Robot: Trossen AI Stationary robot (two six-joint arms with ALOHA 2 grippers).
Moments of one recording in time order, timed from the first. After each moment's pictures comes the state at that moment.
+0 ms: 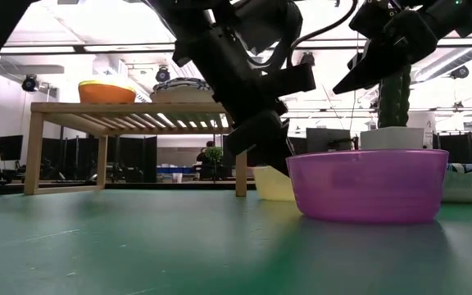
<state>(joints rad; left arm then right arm) -0.11 2.10 1.45 -0.26 -0.24 0.26 -0.08 0.93 0.60 -0.23 0.03 -0.09</state>
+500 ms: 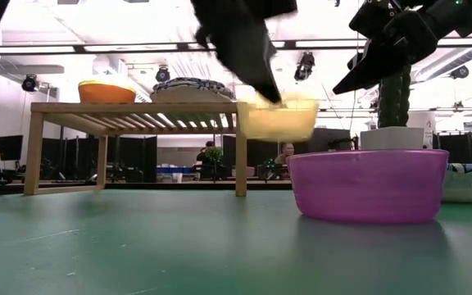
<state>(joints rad) -0.13 1.95 1.63 -0.67 -0.15 0.24 -0.08 0.93 0.60 -0.23 0.03 -0.09</state>
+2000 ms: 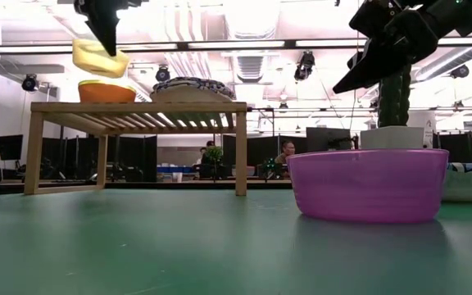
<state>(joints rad) 0.32 1.27 1.57 -1.53 -0.54 -0.25 -0.08 0.93 0.60 -0.23 0.03 -0.10</state>
